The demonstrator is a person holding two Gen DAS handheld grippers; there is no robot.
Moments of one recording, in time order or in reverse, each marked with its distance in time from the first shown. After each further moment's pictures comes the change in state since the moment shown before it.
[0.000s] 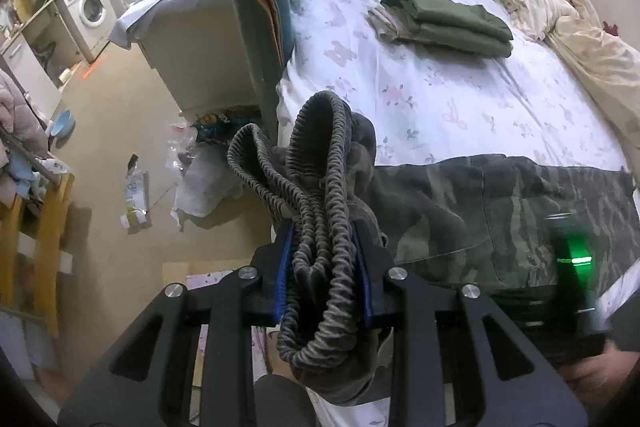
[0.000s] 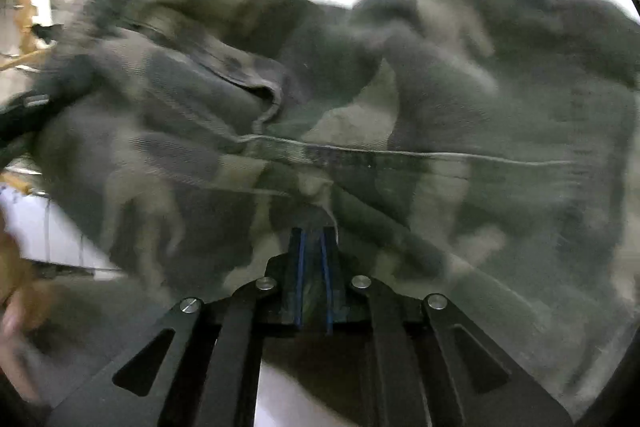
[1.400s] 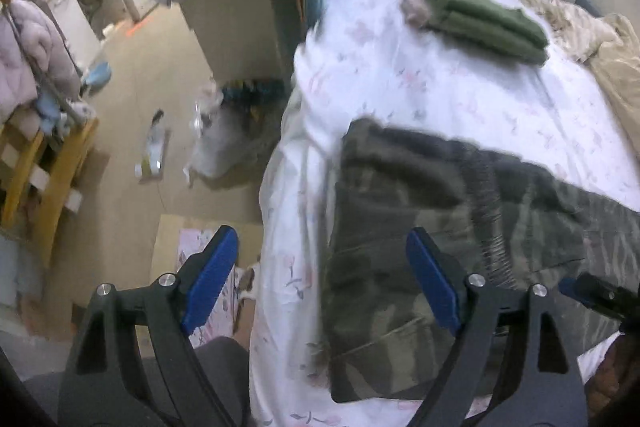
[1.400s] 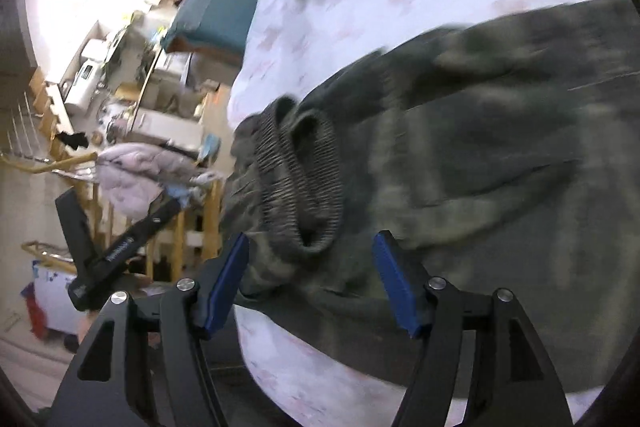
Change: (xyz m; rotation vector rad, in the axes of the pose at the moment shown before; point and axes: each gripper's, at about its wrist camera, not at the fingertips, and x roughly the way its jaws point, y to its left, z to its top) left arm 0.030 -0.054 -0.035 -0.183 0.060 0.119; right arm -0.134 -0.111 -0.034 0.256 -0.183 0.118
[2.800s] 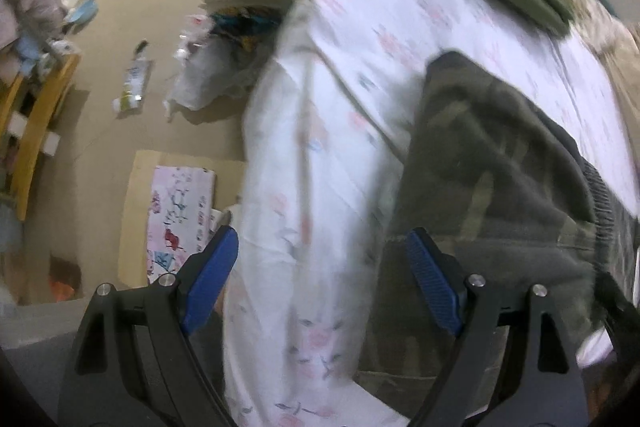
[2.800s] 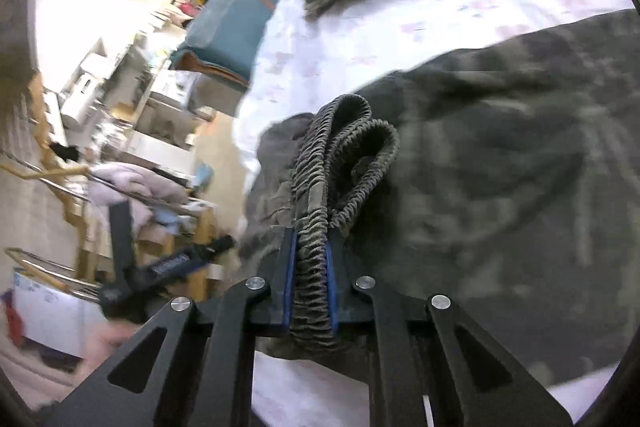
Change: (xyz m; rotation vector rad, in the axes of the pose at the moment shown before) left arm 0.049 0.016 -0.027 -0.061 0.199 -0.080; right arm -0.025 0.015 -0.044 -0.010 -0.179 -0.152
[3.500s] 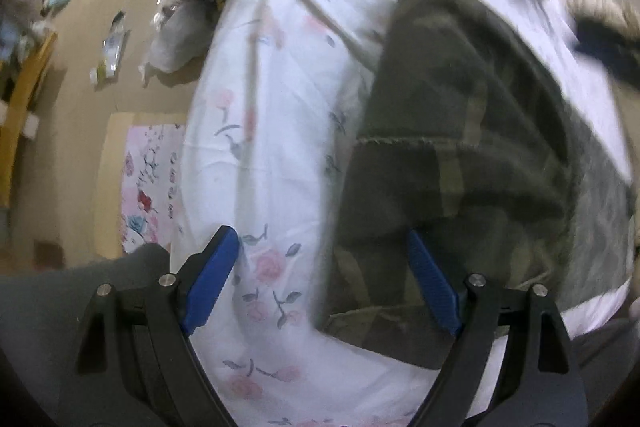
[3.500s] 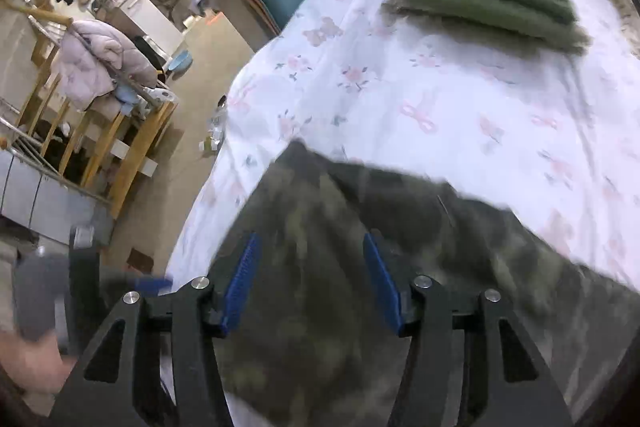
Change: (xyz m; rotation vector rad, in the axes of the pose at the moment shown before) left arm 0.023 -0.023 -0.050 0.032 0.100 -0.035; right arm 0.103 0.094 0.141 -0.478 0.291 -0.099
